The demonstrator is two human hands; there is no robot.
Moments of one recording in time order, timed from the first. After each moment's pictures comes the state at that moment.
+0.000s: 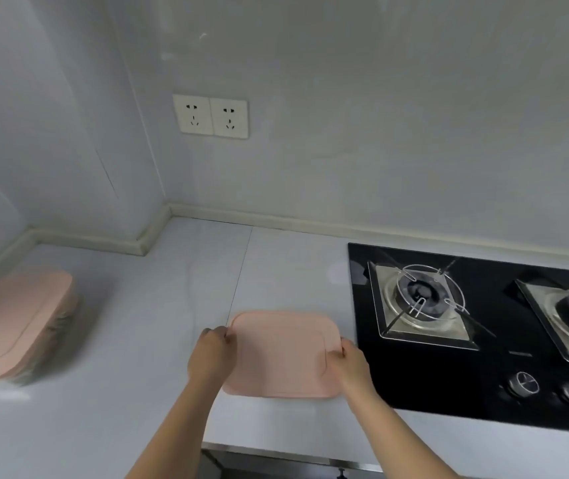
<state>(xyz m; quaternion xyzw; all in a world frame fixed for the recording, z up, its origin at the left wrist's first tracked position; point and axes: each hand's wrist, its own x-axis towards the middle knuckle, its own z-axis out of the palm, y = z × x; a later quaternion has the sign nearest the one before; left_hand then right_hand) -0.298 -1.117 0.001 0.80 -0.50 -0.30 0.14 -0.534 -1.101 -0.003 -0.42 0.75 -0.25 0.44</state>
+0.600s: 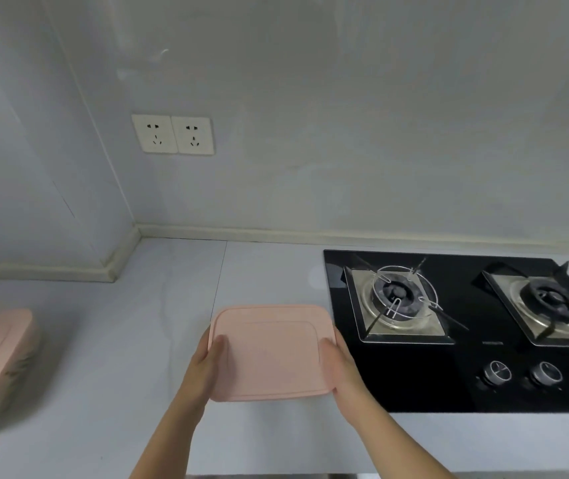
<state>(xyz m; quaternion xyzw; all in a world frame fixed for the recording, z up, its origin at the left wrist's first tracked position) -0.307 -1.110 0.022 0.62 -0.40 -0.55 0.39 -0.537 -1.105 0.019 -0.31 0.63 -0.43 0.57</state>
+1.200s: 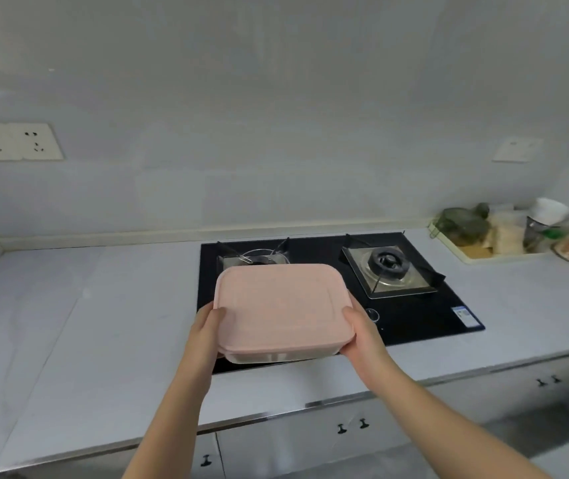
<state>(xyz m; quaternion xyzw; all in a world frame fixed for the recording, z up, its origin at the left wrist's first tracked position) -0.598 -1.013 0.085 0.53 -0.41 -0.59 0.44 -0.836 -0.960 0.096 -0.30 0.57 -0.56 0.52</state>
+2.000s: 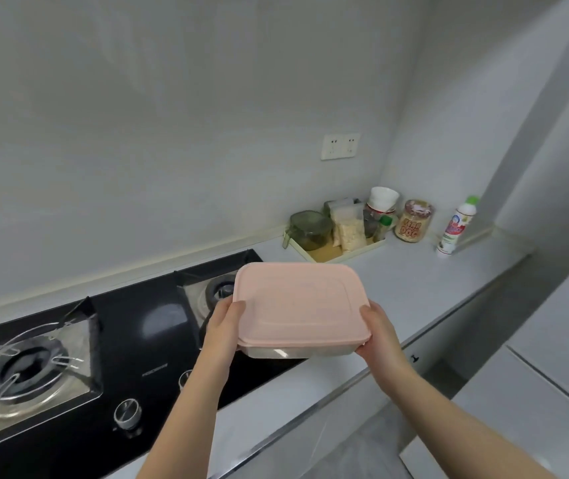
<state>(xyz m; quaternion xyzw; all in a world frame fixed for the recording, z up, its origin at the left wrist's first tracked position) -1.025 -1.025 0.113 0.46 -0.51 -0.65 0.32 -1.228 -0.892 0.090 -0.19 0.64 -0.66 0.34</state>
